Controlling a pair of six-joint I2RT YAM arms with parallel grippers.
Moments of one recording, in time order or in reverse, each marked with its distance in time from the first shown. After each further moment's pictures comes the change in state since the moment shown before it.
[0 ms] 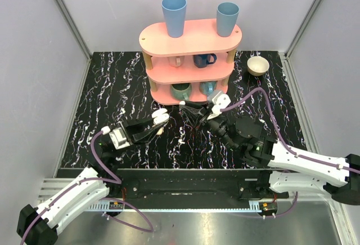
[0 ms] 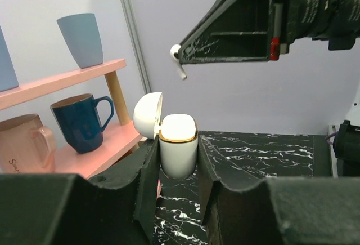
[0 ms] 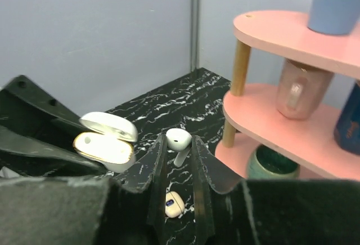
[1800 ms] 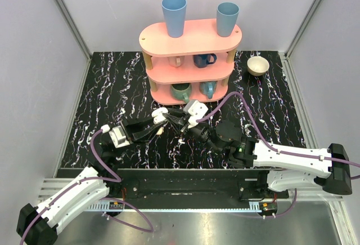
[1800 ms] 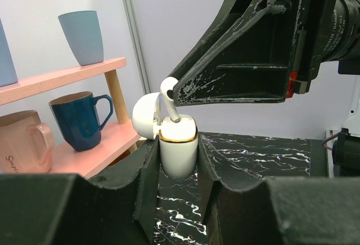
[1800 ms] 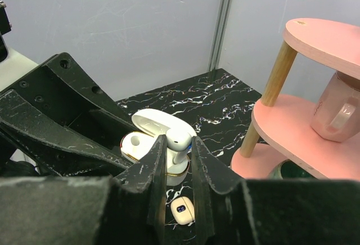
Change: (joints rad) left arm 0.000 0.011 0.005 -0.002 -0.021 -0.026; right arm 0.109 0.181 0.054 0.115 -0.022 -0.116
